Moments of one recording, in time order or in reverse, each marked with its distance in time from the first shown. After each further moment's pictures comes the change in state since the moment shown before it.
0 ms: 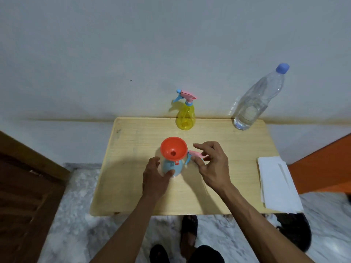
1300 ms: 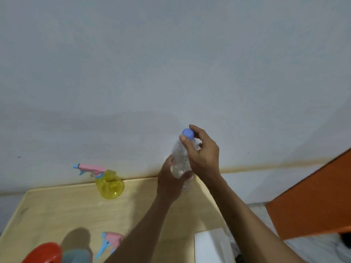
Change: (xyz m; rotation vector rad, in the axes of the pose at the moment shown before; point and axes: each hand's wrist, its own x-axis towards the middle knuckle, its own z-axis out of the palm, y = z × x) left_hand 0.117 0.283 0.300 -0.083 -0.122 0.324; right_hand 0.271 0.129 -0.220 0.229 0.157 0.248
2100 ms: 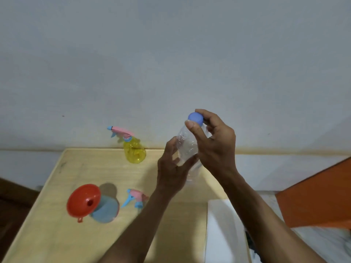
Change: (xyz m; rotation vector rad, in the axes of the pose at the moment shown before) left_hand -0.091 0.022 -0.071 -0.282 0.154 0.087; right_hand -0.089 -0.053 0.005 0.047 -0.036 -0.197
